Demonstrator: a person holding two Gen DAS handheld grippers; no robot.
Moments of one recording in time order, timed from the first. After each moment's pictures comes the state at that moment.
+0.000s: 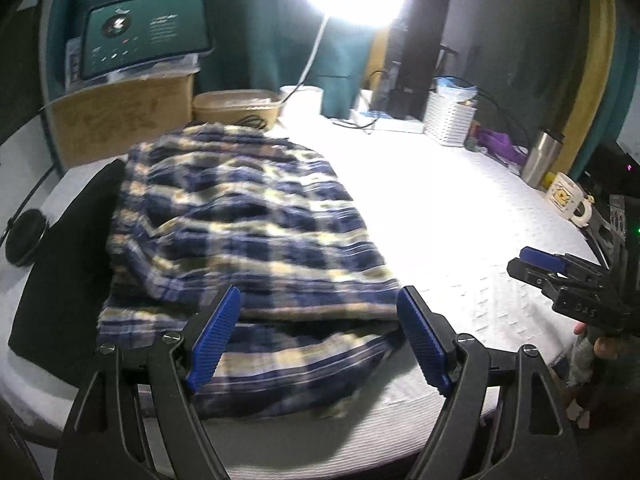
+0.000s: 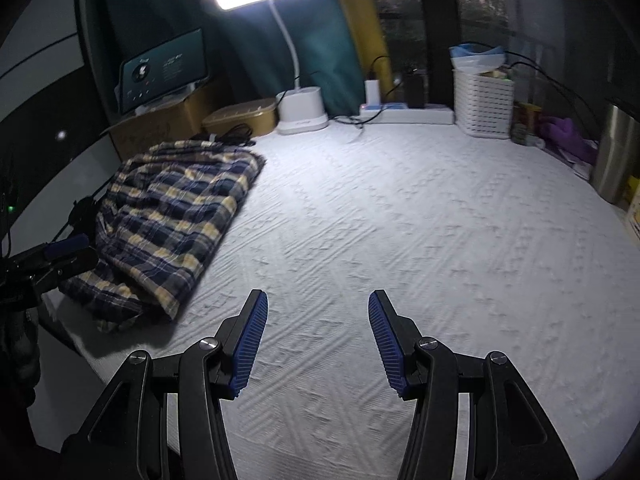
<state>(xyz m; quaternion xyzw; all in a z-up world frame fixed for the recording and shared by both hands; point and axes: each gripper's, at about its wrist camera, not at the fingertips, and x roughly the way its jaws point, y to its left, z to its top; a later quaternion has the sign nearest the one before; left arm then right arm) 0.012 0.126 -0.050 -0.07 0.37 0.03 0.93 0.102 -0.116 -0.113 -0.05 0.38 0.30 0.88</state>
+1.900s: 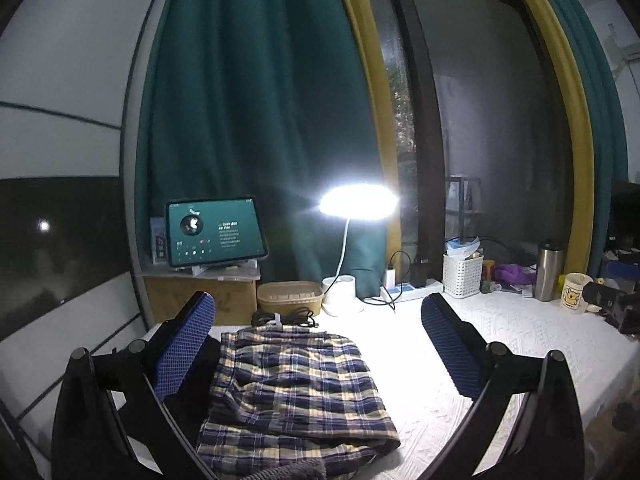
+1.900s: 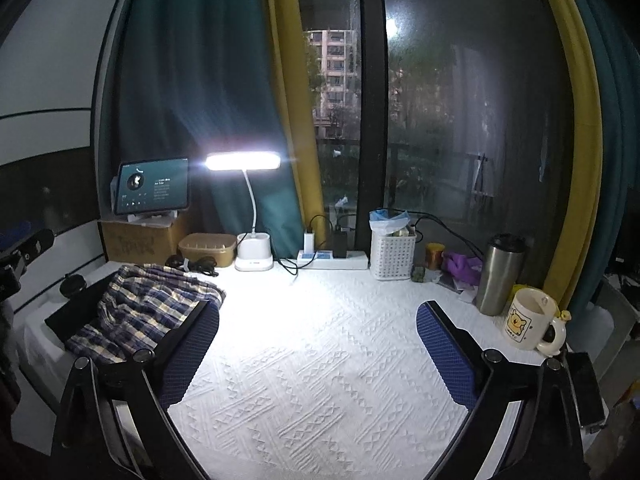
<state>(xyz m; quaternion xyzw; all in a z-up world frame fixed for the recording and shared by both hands) -0.079 0.078 0.065 0.02 0.08 0.15 0.99 0.014 -0.184 0.026 -0.06 0.16 0.21 0.96</state>
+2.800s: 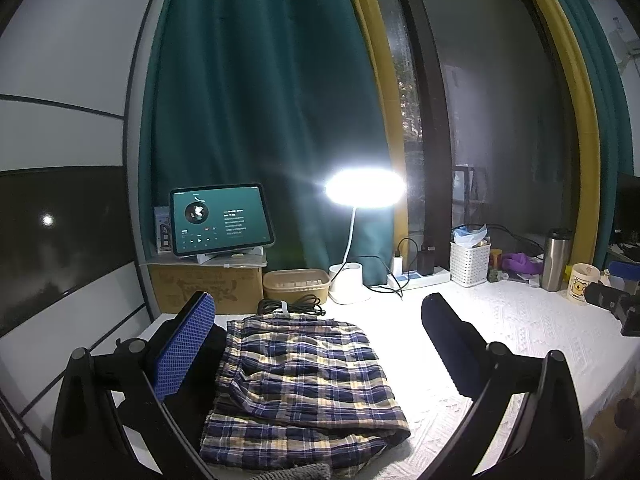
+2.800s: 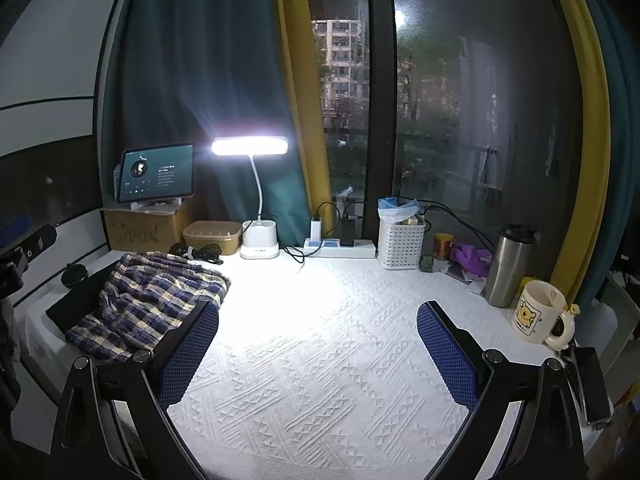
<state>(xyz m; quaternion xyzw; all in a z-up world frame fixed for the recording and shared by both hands) -0.079 0.082 0.058 0.02 0.09 0.15 0.98 0.017 -0.175 0.016 -0.07 0.18 0.22 0.96</state>
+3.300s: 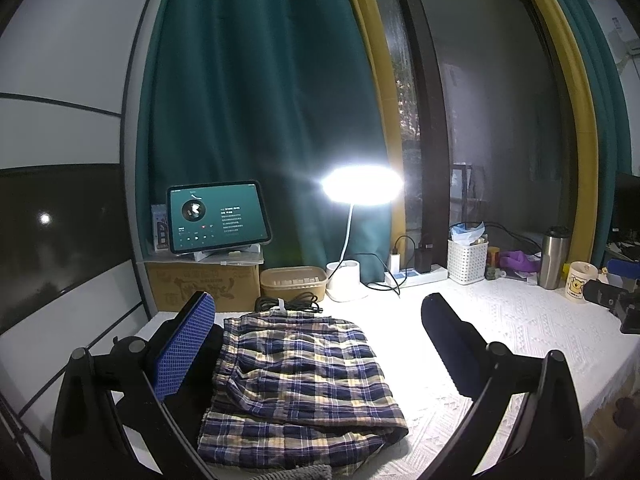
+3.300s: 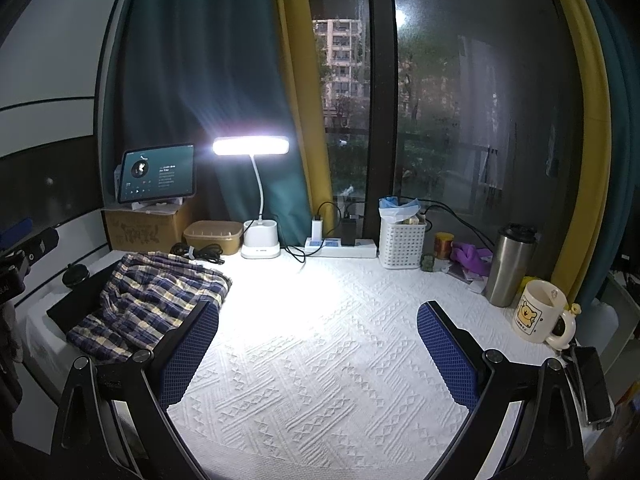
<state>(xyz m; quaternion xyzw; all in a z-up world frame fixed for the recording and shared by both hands) -0.078 0.081 0.056 0.02 0.10 0.15 0.98 0.015 -0.175 0.017 -0.07 0.18 0.22 0.96</state>
